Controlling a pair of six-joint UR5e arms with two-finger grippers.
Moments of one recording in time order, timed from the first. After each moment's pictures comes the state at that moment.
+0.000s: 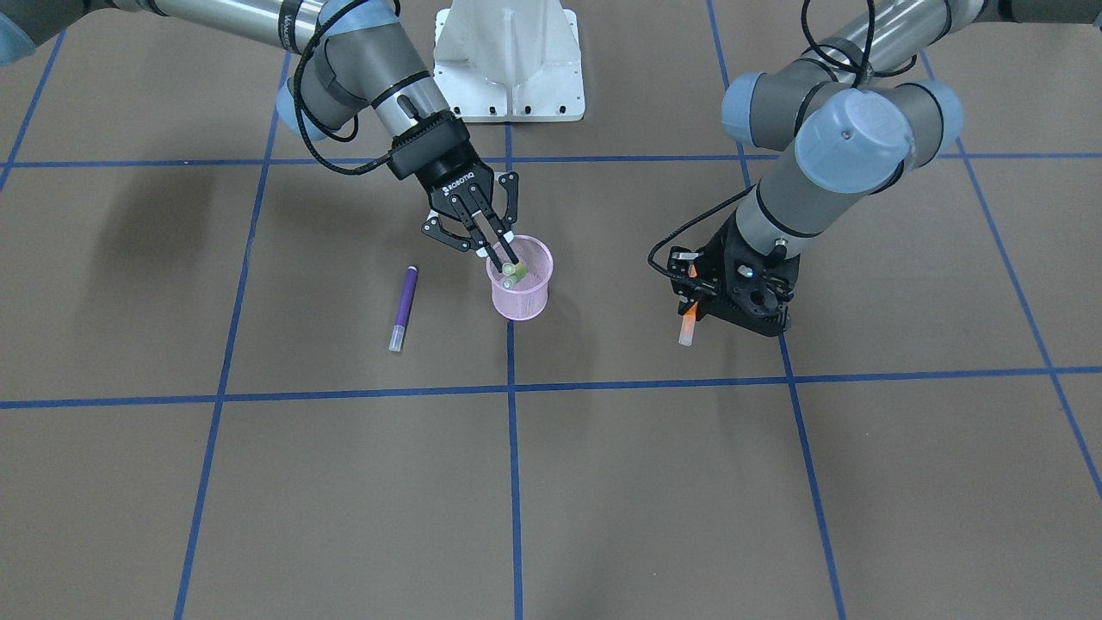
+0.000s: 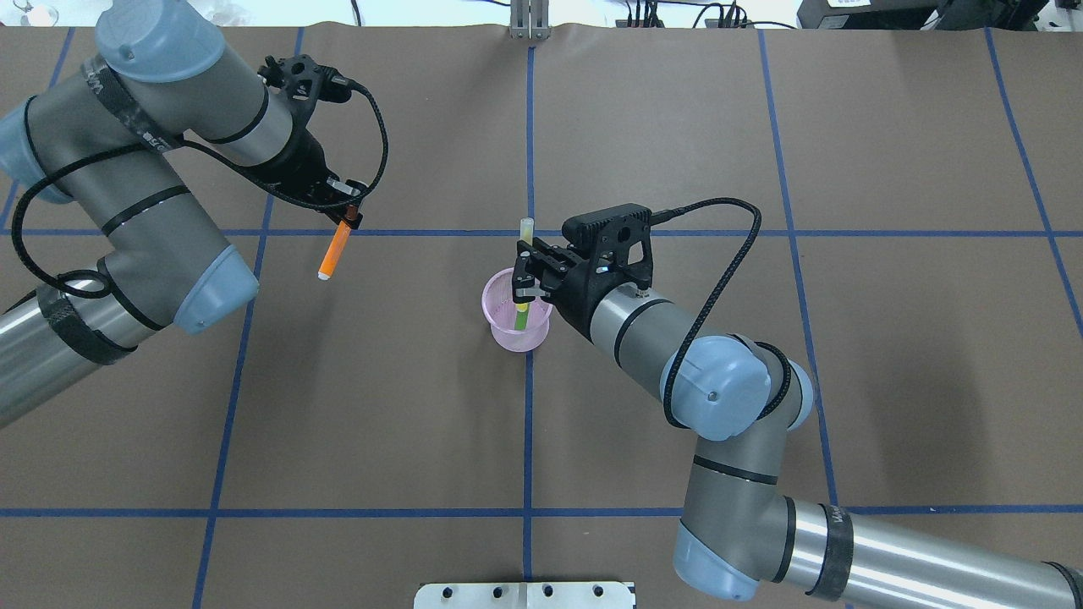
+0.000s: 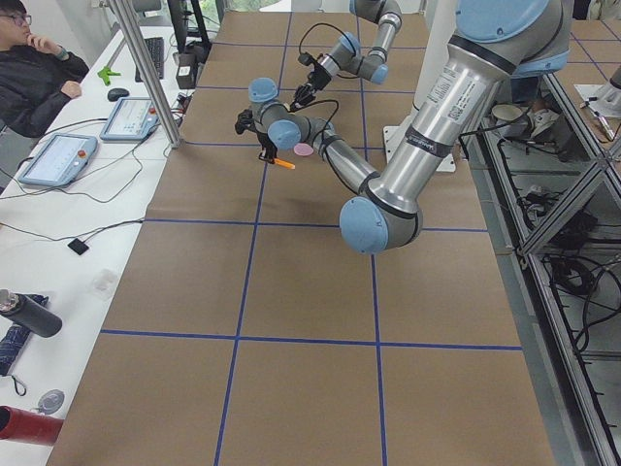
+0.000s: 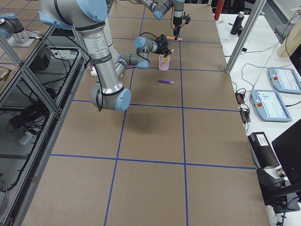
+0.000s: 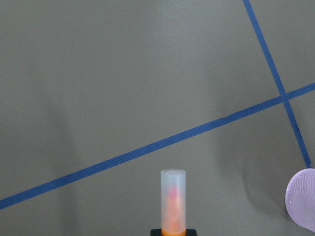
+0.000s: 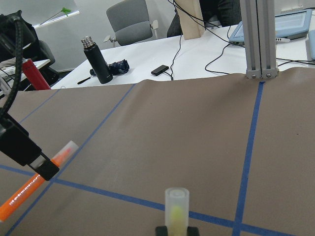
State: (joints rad) left arm -0.85 -2.14 -1.62 -1.77 -2.21 -0.68; right arm 0.35 -1.04 1.65 -0.68 1.17 0.98
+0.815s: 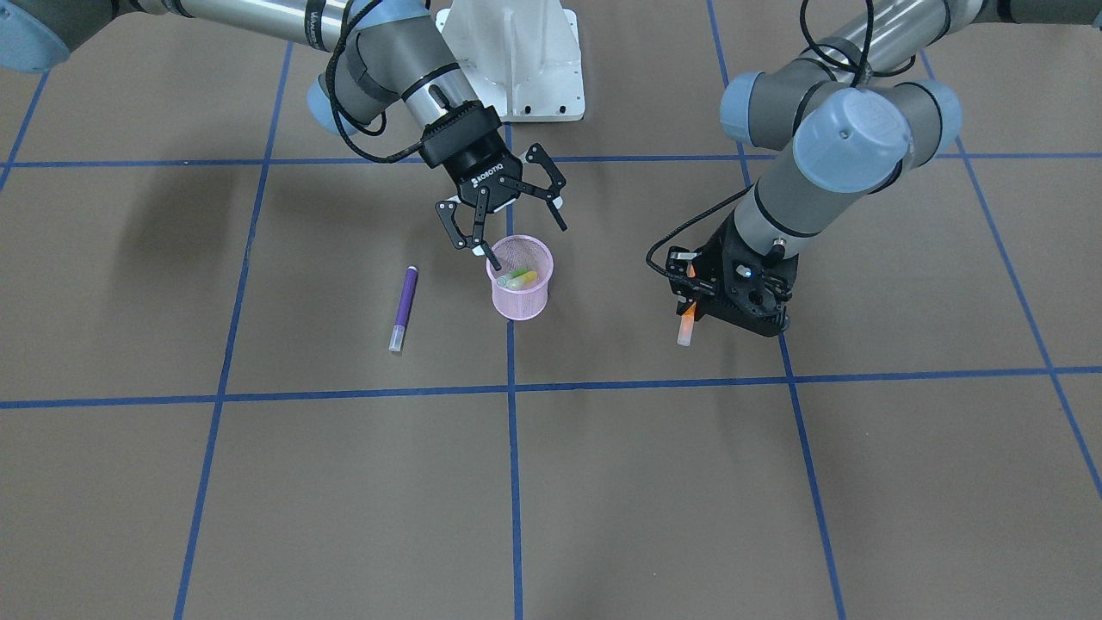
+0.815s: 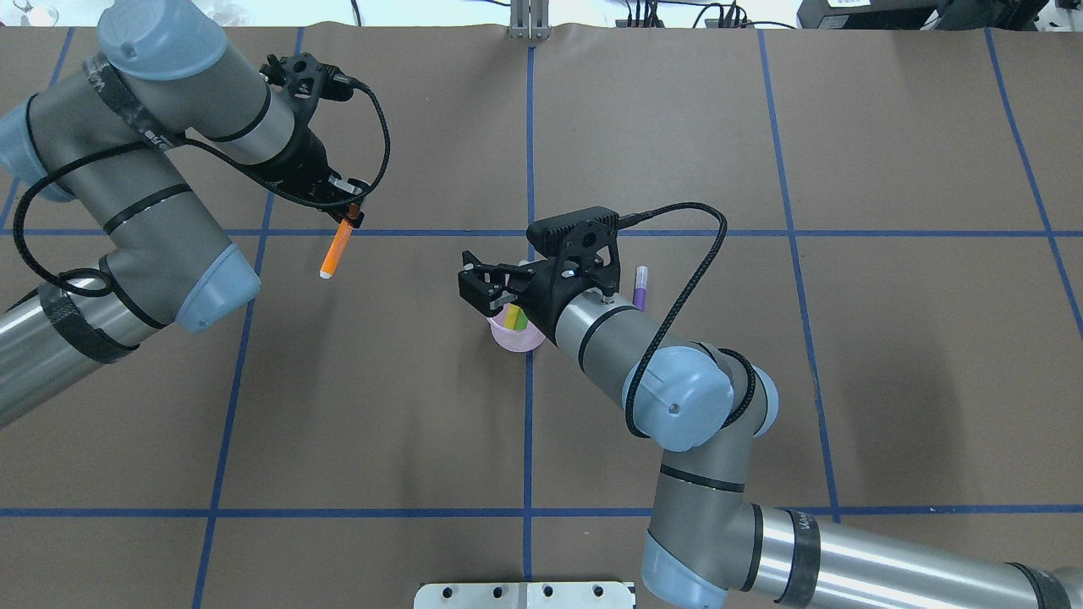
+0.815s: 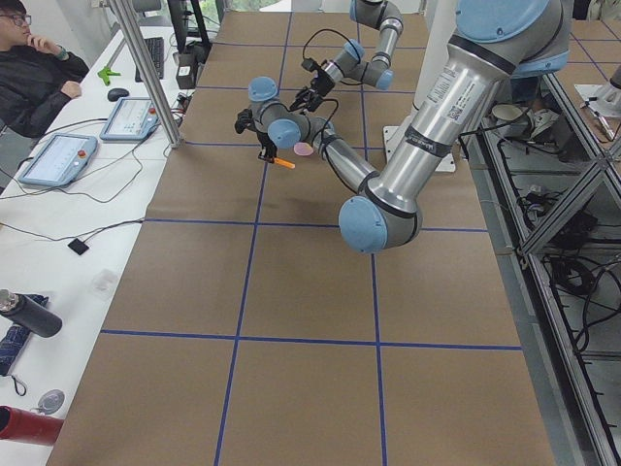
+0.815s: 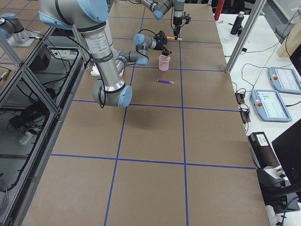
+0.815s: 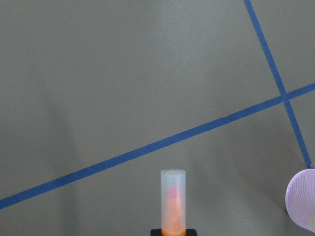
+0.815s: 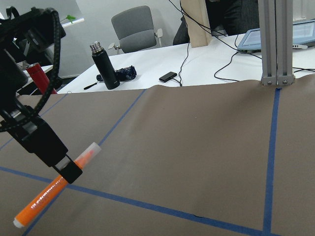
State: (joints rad) left arm -0.85 -2.14 -1.62 -1.77 -2.21 -0.68; right arm 0.34 -0.98 1.64 -0.68 1.15 0.98
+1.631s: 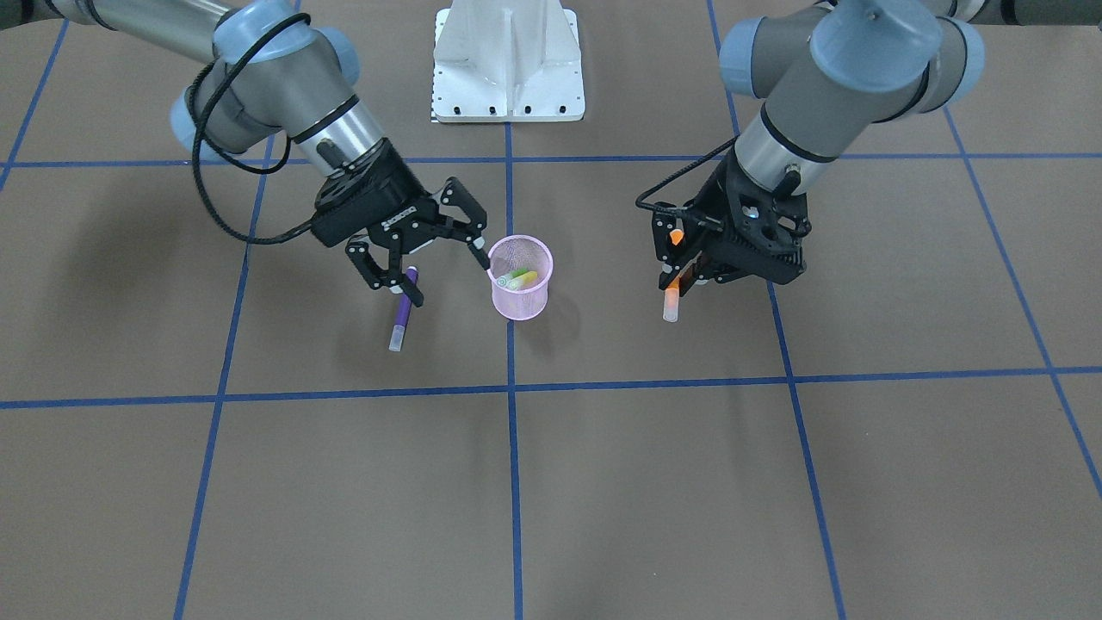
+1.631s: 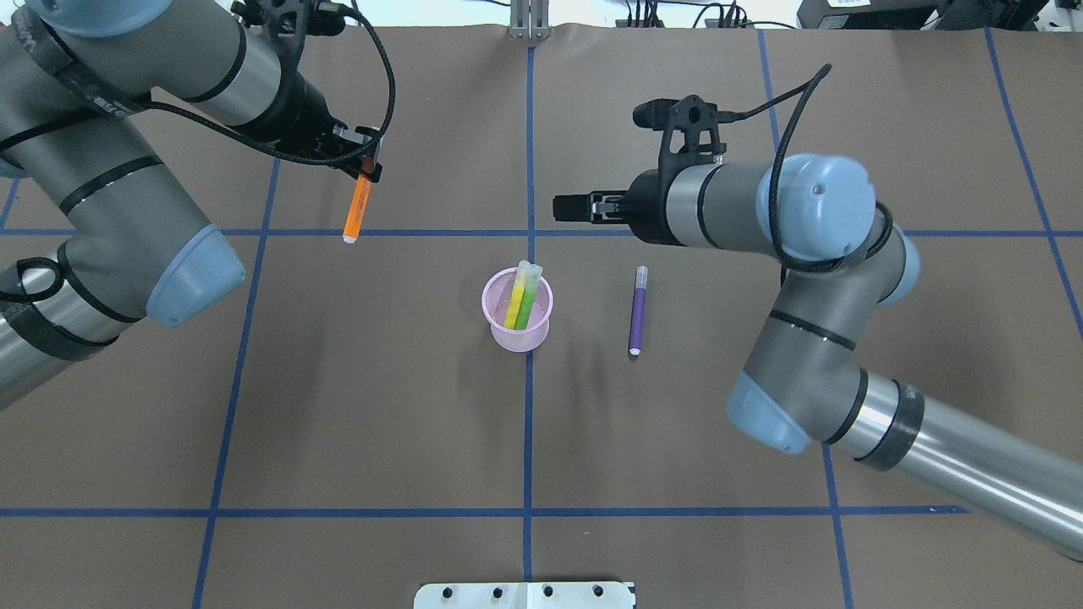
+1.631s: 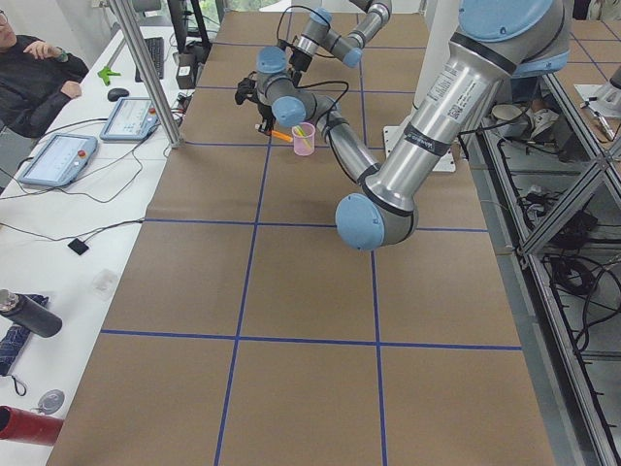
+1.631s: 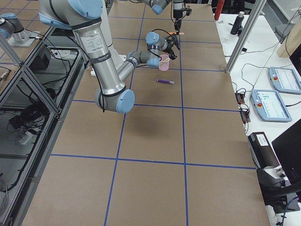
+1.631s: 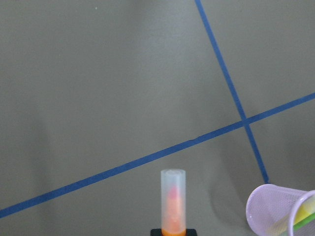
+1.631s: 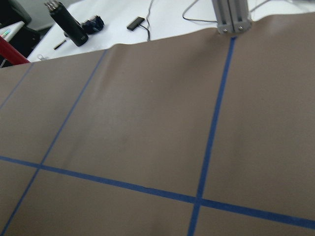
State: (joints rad) left arm -0.88 -2.17 -1.80 -1.78 -2.13 -0.87; right arm 0.67 -1.07 1.71 -0.92 1.81 1.17
